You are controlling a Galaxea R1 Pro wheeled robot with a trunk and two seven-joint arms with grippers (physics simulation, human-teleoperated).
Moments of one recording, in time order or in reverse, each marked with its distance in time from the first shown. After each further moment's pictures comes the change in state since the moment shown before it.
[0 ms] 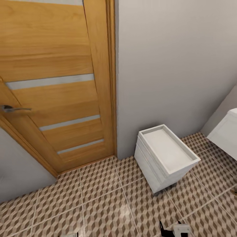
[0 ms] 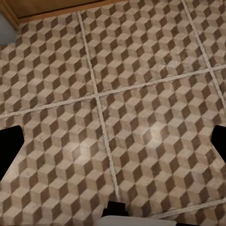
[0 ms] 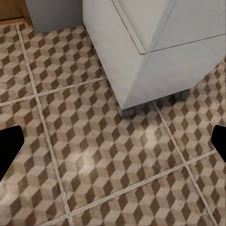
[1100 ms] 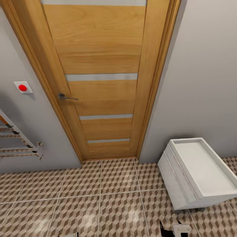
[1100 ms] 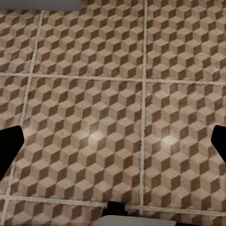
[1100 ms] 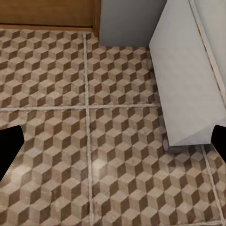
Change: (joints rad) left arm 0.000 -0.001 0.000 0.000 0.000 0.000 0.000; right arm 0.000 0.000 0.001 0.000 0.000 0.000 0.000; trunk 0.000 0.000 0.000
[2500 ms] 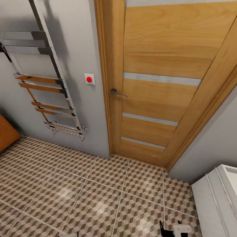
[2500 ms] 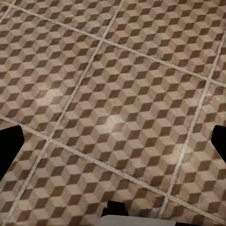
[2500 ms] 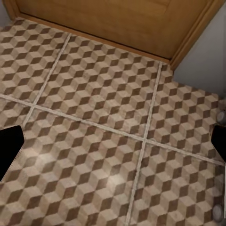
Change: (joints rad) left arm 0.000 0.000 0.000 0.000 0.000 0.001 0.000; right arm 0.000 0.000 0.000 0.000 0.000 0.000 0.000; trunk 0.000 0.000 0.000
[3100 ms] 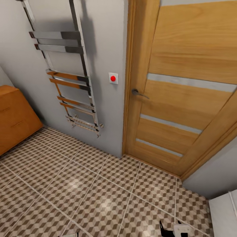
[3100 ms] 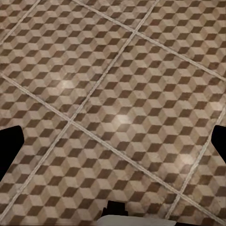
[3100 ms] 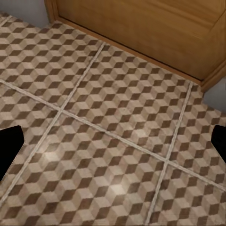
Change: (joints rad) left arm 0.000 0.000 0.000 0.000 0.000 0.000 0.000; right arm 0.000 0.000 0.000 0.000 0.000 0.000 0.000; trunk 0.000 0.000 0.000
